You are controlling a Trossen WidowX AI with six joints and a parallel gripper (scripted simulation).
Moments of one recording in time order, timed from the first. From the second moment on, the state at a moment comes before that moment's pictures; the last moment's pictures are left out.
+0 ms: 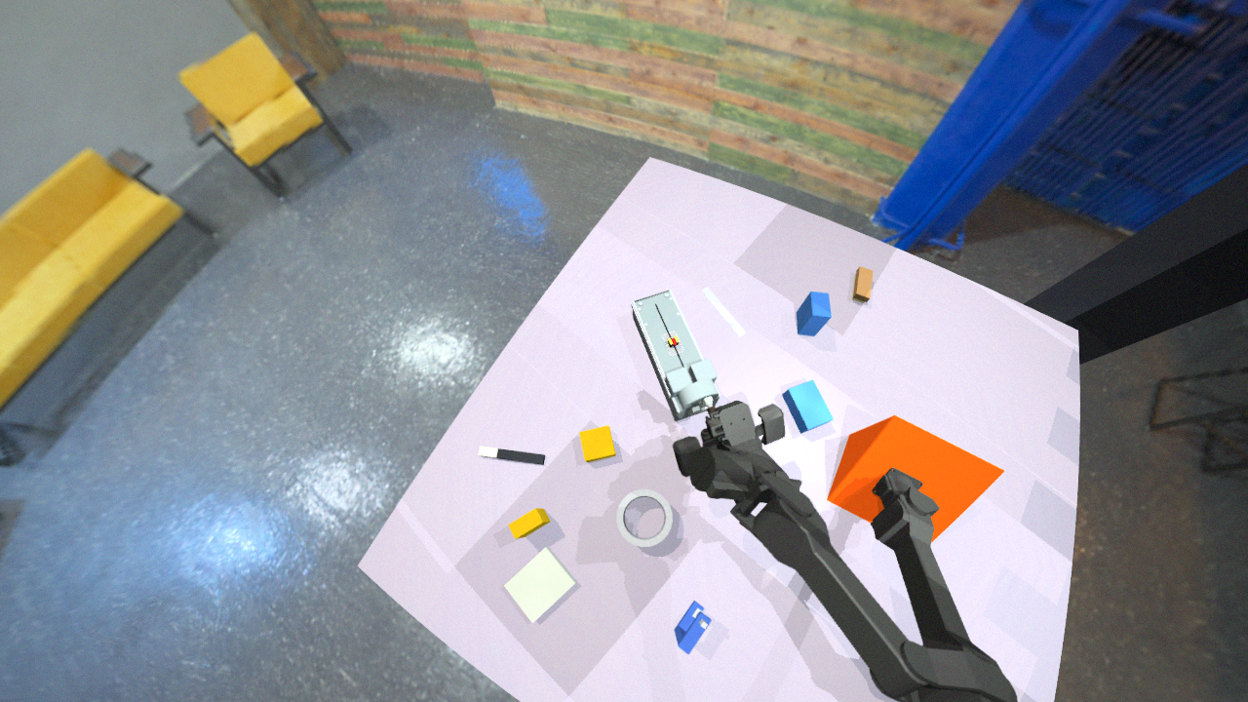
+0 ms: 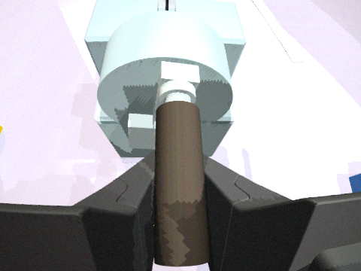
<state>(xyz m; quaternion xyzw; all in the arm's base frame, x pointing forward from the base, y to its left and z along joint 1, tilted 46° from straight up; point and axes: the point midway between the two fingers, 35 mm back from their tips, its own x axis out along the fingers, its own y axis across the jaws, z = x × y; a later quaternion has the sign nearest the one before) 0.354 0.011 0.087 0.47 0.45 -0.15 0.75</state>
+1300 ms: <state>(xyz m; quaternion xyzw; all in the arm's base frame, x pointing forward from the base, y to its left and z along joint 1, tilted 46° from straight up) 0.353 -0.025 0.117 0.47 0.45 -0.15 0.75</state>
